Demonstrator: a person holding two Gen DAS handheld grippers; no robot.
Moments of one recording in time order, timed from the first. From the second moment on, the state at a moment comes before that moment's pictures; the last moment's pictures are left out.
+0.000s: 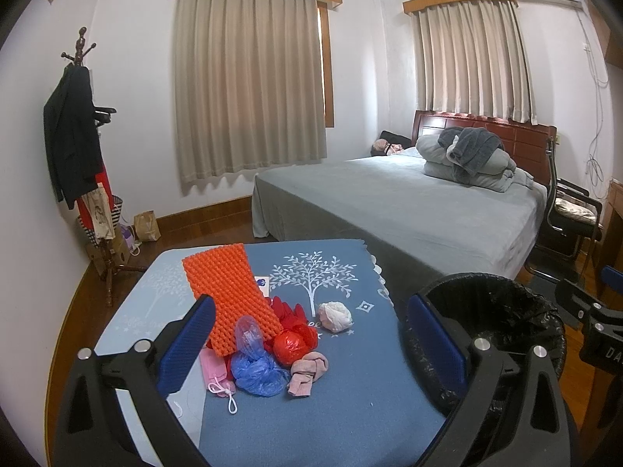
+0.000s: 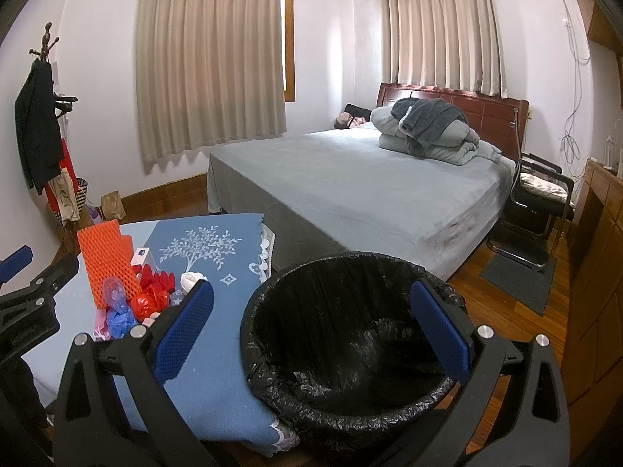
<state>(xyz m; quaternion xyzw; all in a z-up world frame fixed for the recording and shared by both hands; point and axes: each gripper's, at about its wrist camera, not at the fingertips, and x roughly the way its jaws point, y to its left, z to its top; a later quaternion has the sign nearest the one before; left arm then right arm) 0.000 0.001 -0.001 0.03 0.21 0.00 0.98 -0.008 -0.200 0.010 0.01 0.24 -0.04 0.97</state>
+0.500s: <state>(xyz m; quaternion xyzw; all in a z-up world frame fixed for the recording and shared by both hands) 0.001 0.001 -0.001 0.03 0.21 0.00 0.98 -0.008 -0.200 0.009 0.01 0.24 -0.04 0.97</state>
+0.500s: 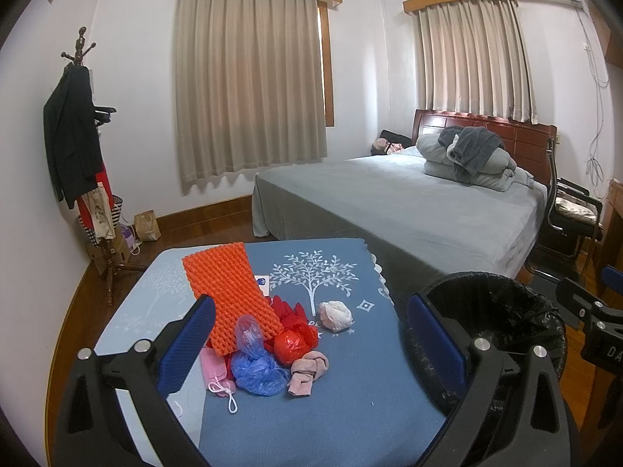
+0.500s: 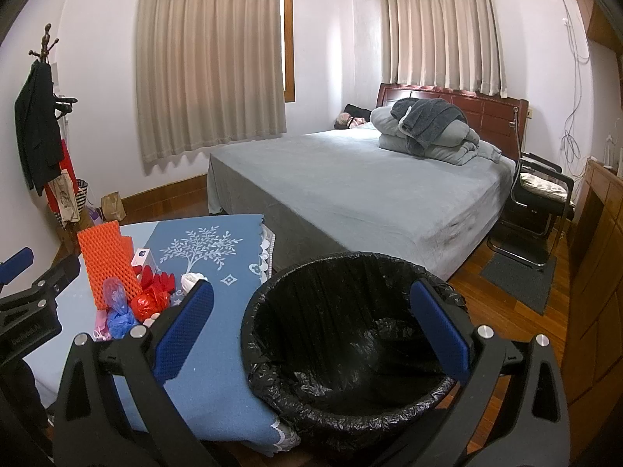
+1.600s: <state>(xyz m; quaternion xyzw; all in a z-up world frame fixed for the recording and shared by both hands) -0.001 0.001 -0.005 0.02 0.22 0.00 0.98 -0.006 -0.199 0.007 0.01 0.24 -0.04 0.97</state>
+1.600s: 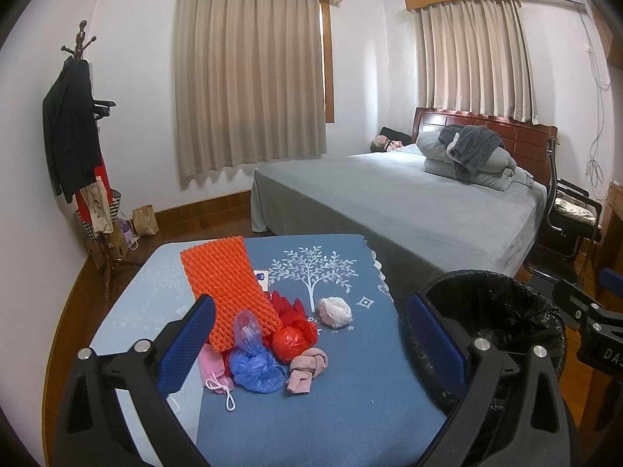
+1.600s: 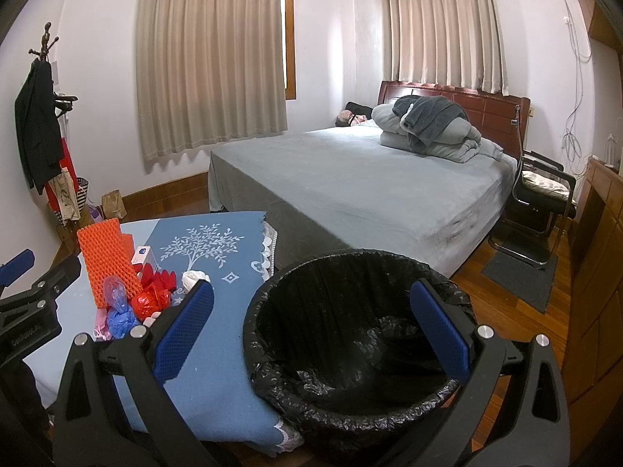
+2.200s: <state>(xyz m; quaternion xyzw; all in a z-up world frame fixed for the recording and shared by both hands) 0.008 0.030 -0.030 0.03 0.22 0.04 0.97 0.029 -0.167 -0.016 0.00 0.24 0.00 0.97</state>
